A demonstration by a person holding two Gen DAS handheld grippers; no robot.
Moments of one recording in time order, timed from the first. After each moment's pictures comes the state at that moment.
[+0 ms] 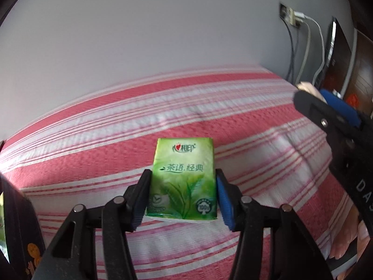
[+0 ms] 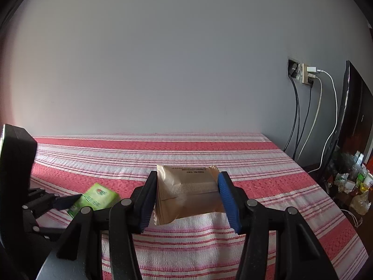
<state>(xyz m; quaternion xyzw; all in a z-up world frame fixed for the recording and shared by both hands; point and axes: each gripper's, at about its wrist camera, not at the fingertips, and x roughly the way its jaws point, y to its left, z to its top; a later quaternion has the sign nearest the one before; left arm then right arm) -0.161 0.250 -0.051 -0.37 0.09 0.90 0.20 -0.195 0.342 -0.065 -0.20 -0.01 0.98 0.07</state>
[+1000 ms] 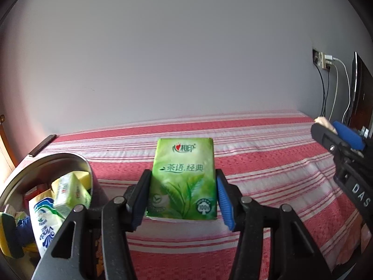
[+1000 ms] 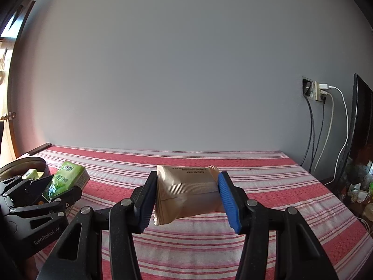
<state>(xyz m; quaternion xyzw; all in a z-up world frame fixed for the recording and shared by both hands) -0.111 0.165 -0.024 -0.24 0.05 0.97 0.08 -0.167 0.291 -0.059 -0.14 -0.01 0.99 0.01</state>
